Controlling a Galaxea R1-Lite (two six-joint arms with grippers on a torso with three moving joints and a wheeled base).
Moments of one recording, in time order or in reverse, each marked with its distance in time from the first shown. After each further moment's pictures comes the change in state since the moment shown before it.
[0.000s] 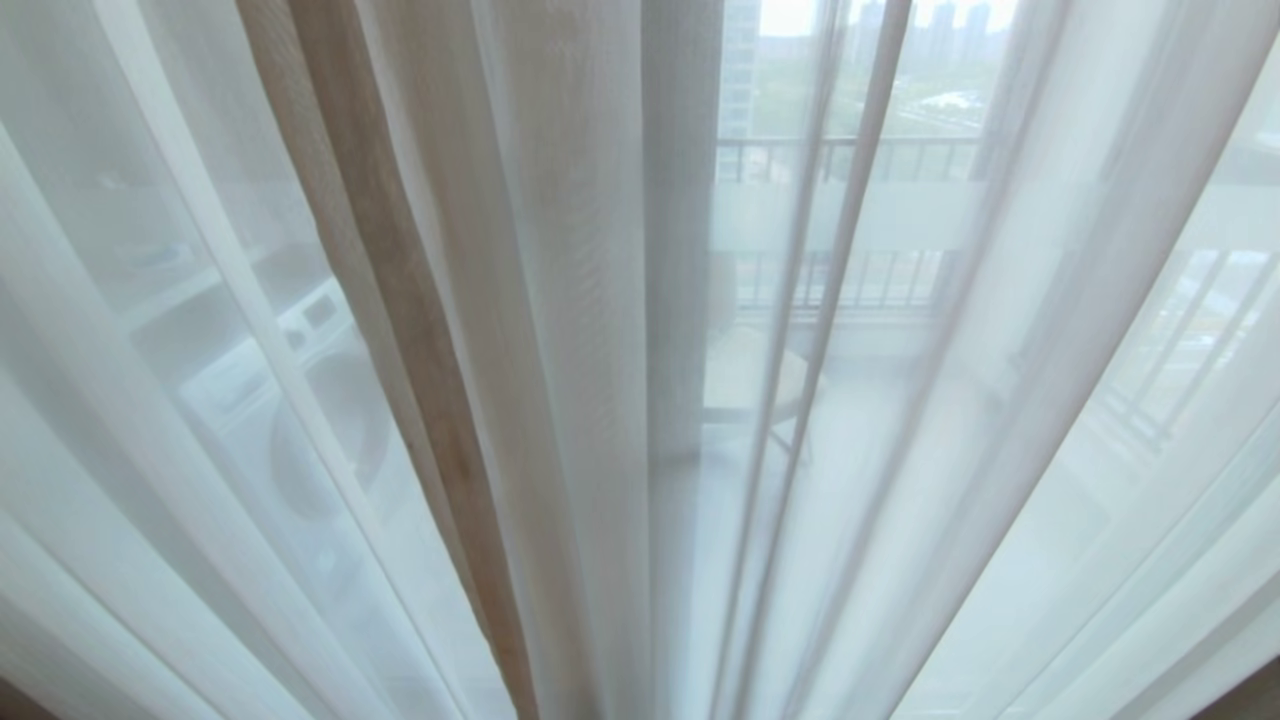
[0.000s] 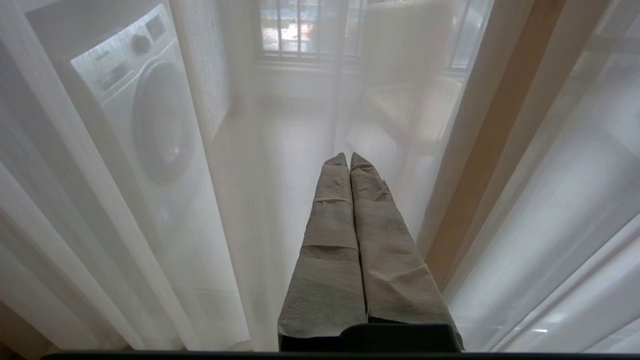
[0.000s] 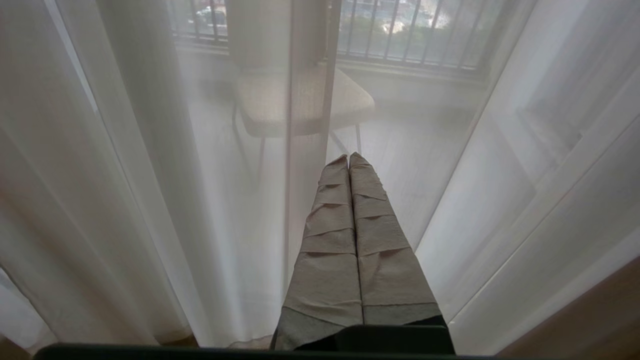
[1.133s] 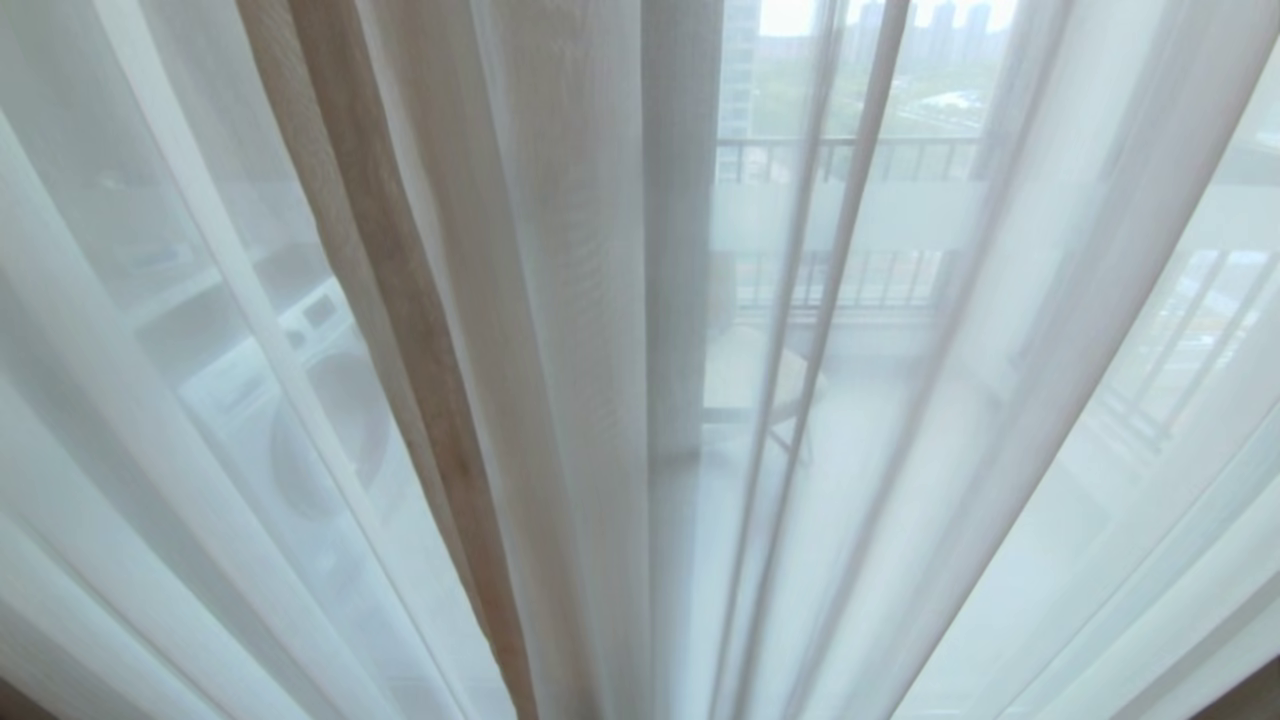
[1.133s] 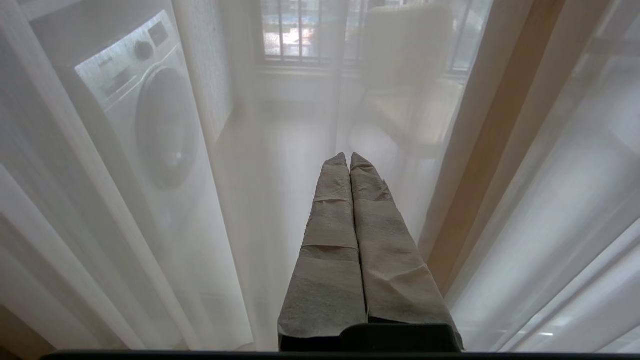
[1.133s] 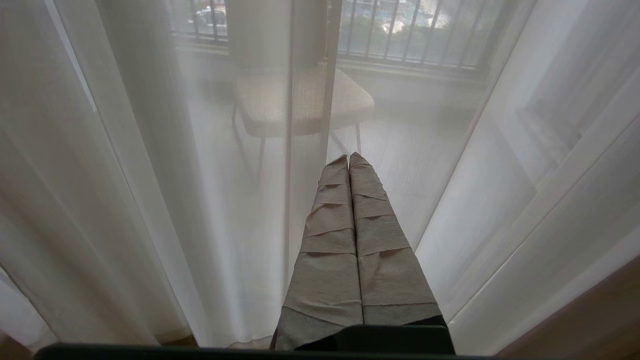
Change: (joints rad) left arm 0.000 -0.001 0.006 -0.017 0.002 0.010; right arm 0.000 0.000 0.000 0.001 0.000 0.000
